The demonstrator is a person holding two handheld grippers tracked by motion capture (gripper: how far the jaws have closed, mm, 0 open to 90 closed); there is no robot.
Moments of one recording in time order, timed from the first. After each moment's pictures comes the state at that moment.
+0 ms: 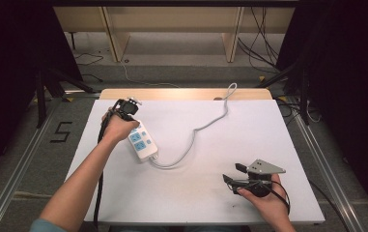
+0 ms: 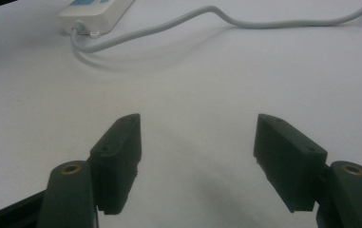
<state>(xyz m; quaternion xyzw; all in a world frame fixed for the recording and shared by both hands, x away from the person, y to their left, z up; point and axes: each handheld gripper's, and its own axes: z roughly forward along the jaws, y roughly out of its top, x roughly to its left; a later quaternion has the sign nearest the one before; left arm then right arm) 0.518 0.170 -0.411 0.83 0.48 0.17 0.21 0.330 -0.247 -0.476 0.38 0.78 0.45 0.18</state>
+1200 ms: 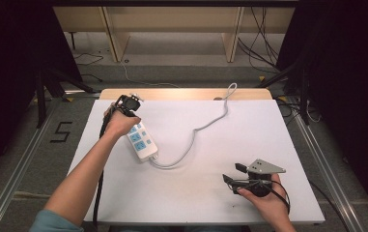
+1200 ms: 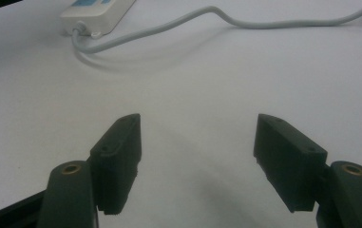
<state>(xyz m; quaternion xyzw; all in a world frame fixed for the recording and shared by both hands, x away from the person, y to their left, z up) 0.534 0.166 -0.409 0.84 0.46 0.18 0.21 0.330 -0.247 -0.476 0.38 0.78 0.46 0.17</state>
